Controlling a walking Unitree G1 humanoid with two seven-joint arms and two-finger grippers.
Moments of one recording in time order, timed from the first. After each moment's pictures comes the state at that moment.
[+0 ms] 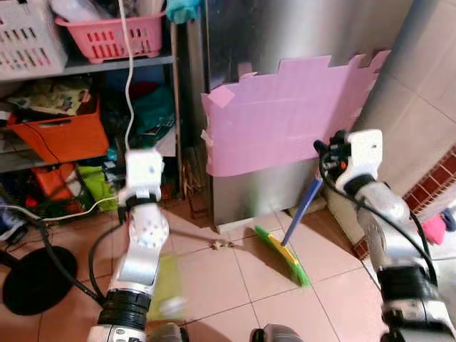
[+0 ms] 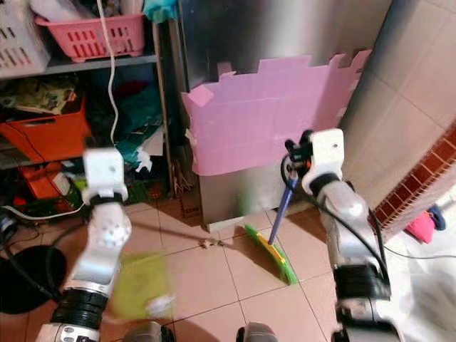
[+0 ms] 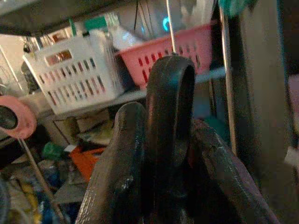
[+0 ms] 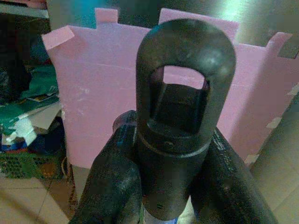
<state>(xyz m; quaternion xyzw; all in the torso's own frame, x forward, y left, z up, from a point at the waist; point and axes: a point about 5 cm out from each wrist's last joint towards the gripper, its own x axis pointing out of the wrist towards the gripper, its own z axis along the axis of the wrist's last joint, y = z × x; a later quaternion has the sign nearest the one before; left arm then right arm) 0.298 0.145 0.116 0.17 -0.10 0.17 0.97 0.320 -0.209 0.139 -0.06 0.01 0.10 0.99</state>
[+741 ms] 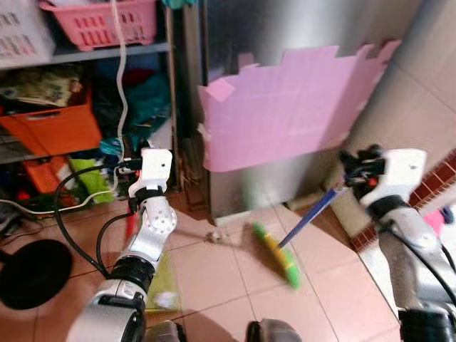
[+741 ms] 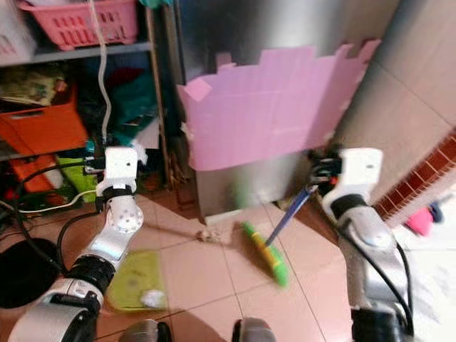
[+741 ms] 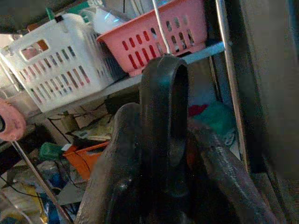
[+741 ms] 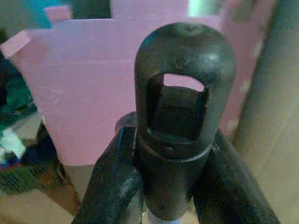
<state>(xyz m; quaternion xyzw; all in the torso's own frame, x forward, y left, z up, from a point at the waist) 0.330 0.144 0.099 0.21 -0.11 0.20 0.95 0.272 -0.225 0.150 0.04 0.01 0.02 1.00</state>
